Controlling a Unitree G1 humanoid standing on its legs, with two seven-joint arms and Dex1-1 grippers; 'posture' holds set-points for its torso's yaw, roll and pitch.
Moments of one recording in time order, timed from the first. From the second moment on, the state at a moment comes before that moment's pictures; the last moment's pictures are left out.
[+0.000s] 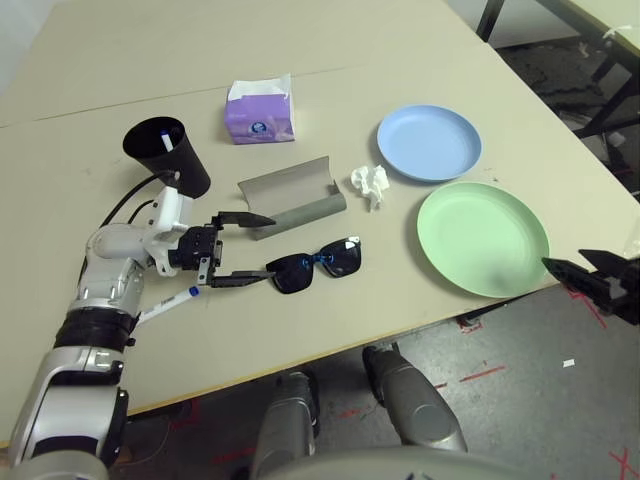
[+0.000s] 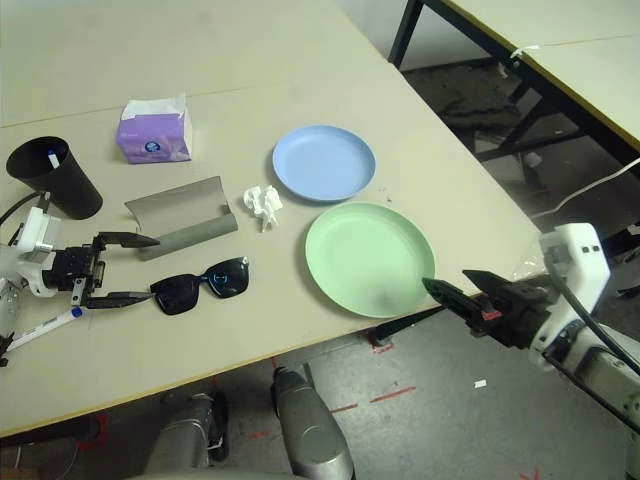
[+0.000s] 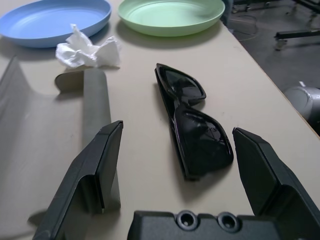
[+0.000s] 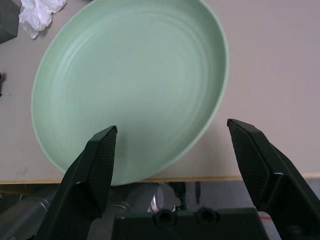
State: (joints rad) left arm -0.39 0.79 0.05 0.45 -0.52 -0.30 -1.60; right arm 0.13 -0.82 -0.56 -0.37 0.83 0.95 0.60
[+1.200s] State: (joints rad) left arm -0.29 0.81 0.14 0.28 -0.51 -0.26 -1.54; right arm 0.02 -0.86 -0.50 -0.31 0.86 1.07 0.67
